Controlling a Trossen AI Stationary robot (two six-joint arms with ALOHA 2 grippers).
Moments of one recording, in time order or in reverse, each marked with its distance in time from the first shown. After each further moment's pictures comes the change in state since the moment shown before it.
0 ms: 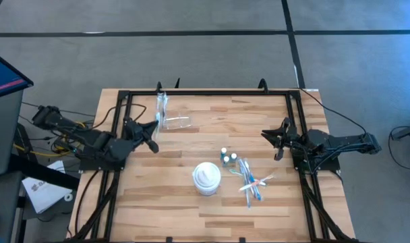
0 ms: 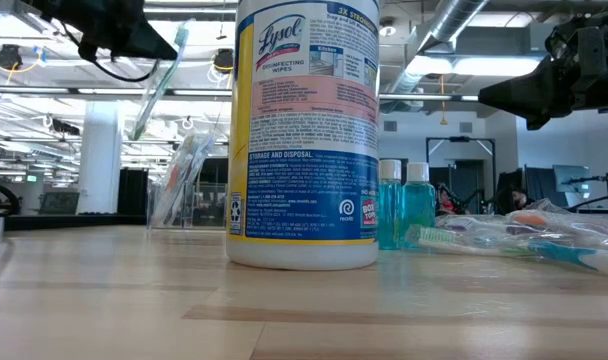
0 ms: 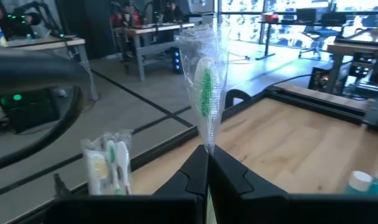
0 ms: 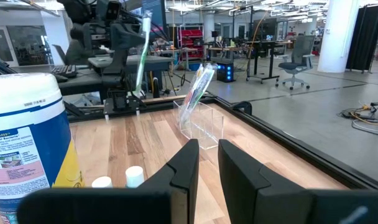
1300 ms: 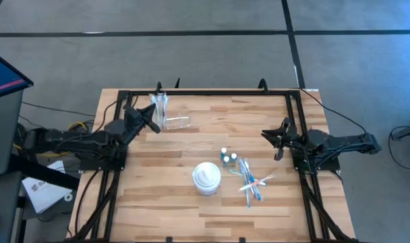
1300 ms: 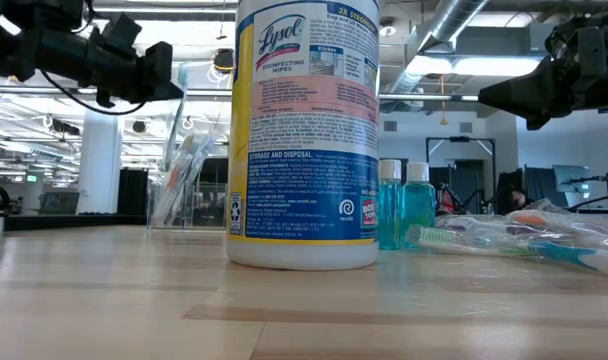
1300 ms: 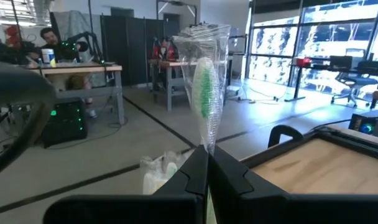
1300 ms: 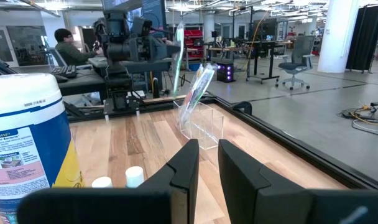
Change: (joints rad) left arm 0.544 -0.076 -0.354 0.731 0.398 0.361; right arm 0.000 0.000 0.000 0.002 0.000 0.000
